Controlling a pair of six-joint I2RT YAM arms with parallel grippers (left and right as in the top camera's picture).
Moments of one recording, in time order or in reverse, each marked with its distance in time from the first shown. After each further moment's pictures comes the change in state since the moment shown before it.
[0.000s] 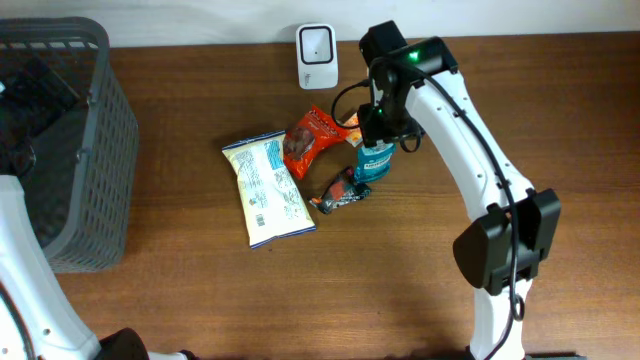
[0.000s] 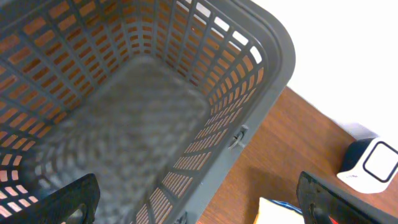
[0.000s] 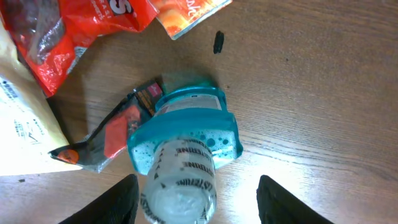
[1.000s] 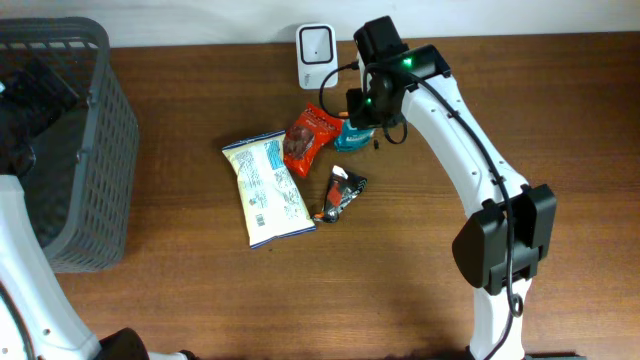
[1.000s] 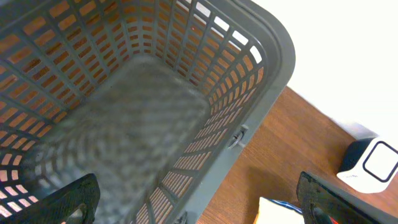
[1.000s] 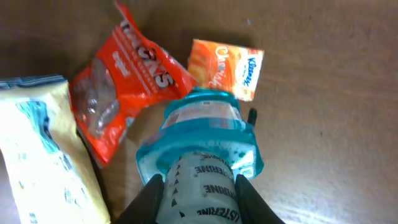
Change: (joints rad) left arm 0.000 0.000 0.000 0.000 0.000 0.000; right arm 0.003 0.002 -0.061 0.294 -0.067 0.054
